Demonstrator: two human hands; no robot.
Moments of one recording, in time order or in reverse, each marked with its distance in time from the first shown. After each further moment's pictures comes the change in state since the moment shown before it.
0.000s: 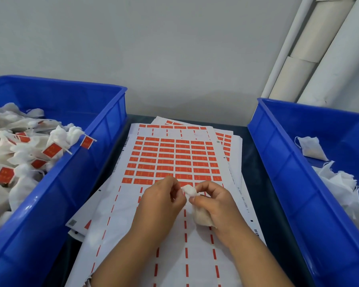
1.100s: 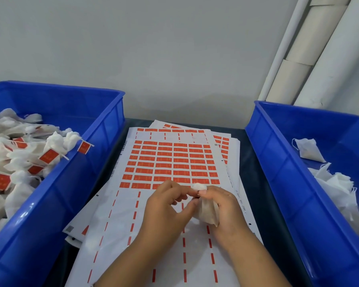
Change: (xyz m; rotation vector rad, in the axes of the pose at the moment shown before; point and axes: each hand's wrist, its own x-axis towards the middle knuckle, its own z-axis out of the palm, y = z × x) left_hand -0.014 0.018 -0.001 -0.304 0.052 0.143; right_hand 0.002 0.002 -0.008 0.307 0.063 0.060
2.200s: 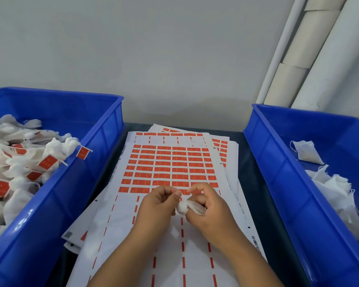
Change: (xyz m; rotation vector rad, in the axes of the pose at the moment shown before) left_hand 0.015 -0.013 -0.005 -0.373 -0.052 -0.478; right_hand -0.004 0.002 0.002 -0.610 -0.193 -0.370
